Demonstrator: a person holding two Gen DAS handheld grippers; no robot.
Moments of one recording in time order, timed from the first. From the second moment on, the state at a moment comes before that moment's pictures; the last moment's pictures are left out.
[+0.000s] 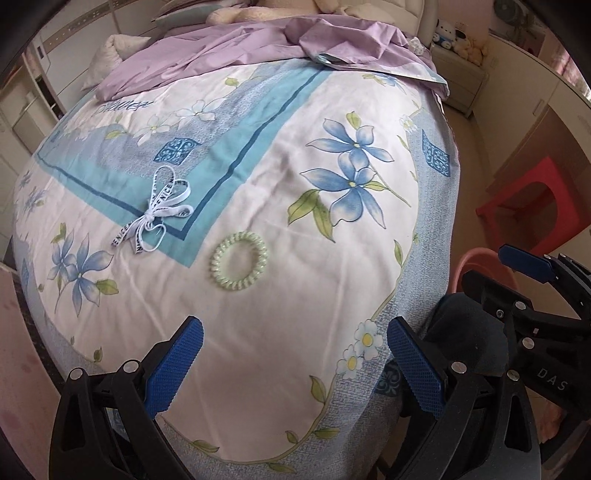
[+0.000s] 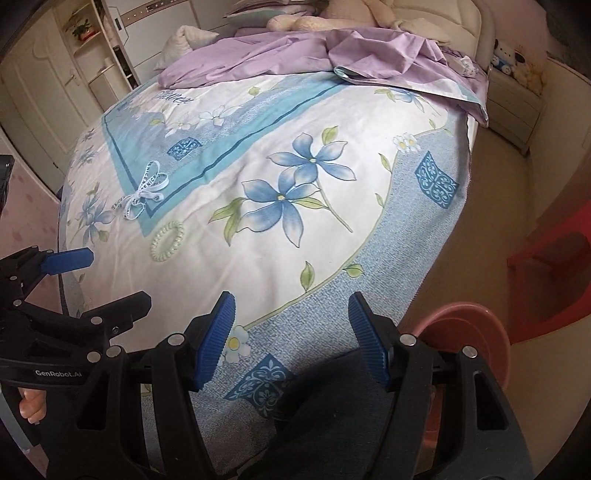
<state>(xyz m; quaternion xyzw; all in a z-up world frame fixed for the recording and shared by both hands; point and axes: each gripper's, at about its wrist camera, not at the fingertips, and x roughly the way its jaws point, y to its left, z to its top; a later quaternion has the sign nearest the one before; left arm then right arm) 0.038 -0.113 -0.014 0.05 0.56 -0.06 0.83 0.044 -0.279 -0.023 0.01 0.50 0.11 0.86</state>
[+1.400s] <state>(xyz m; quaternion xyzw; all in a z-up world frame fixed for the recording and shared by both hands) 0.123 0.059 -0.063 0.02 0.56 0.02 0.83 0.119 -0.105 -0.080 -0.09 0.55 0.20 0.81</state>
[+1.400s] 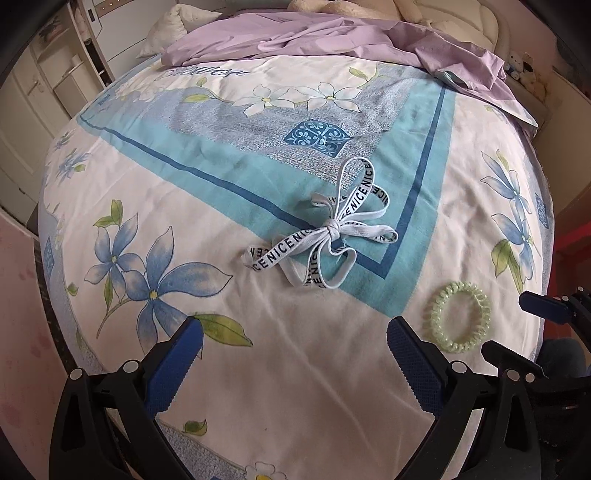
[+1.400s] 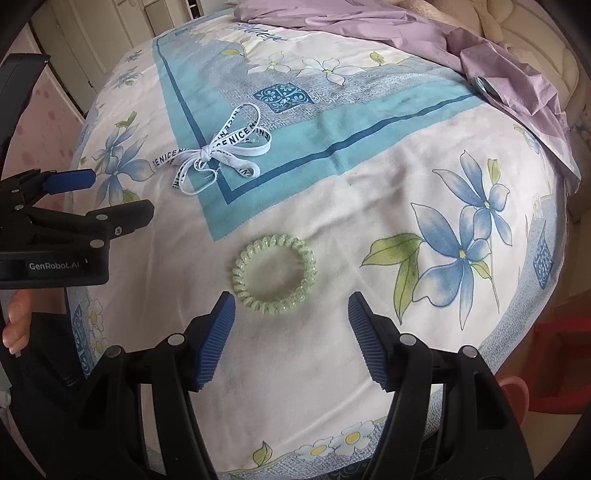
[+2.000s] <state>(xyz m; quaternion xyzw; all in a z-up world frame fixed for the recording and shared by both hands) 0.191 0.066 -0.117 0.04 0.59 0.00 0.81 0.150 -0.096 -0.113 -0.12 0.56 0.19 0.80</state>
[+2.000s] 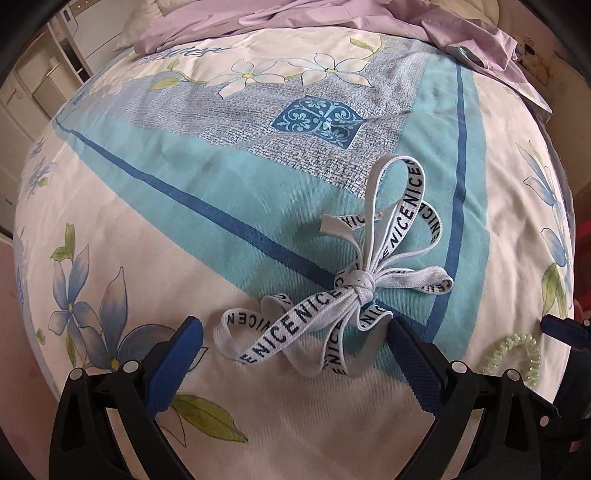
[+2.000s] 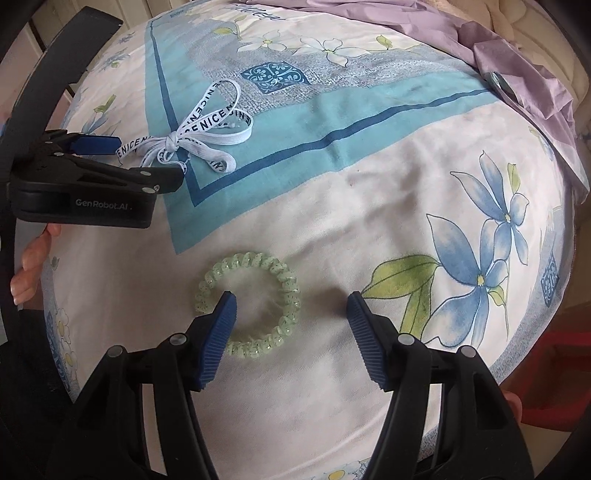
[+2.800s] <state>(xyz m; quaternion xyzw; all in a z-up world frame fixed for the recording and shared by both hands) 0.185 0.050 -0.111 0.01 0.58 -0.06 0.81 0.147 -0.083 -0.116 -0.16 0.55 0.21 0.79</state>
